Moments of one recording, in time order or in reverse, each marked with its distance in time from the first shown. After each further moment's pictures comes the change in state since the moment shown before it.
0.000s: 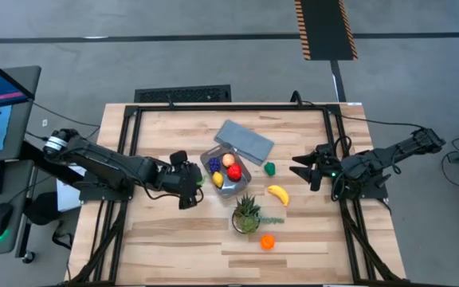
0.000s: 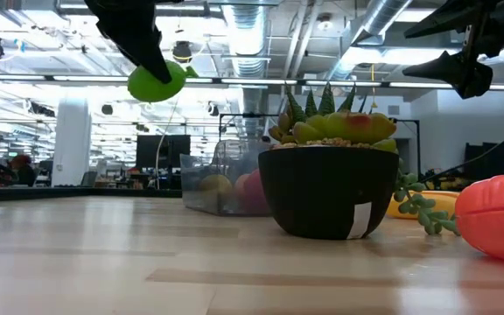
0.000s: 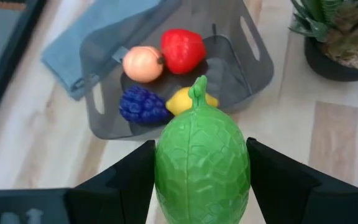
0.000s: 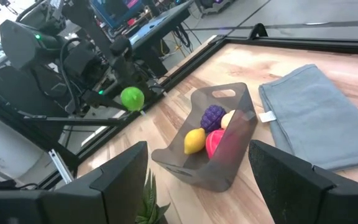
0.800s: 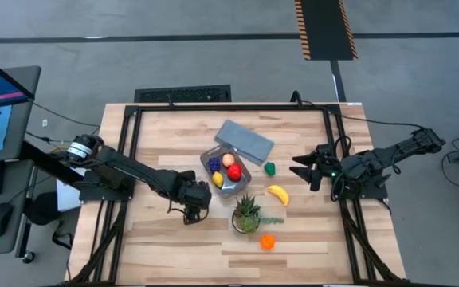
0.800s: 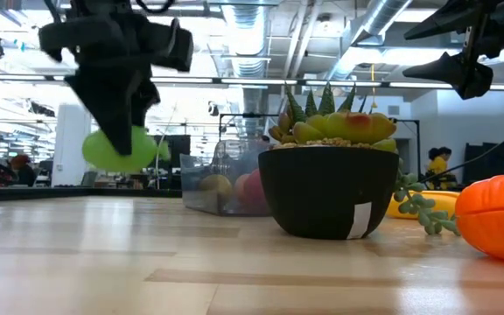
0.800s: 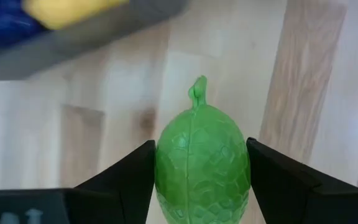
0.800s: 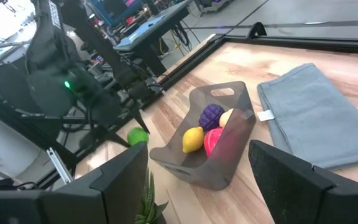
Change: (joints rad) left arm 0.000 0.255 -0.001 -0.002 0.318 -0.073; right arm 0.000 0.000 0.000 -0.009 0.000 0.000
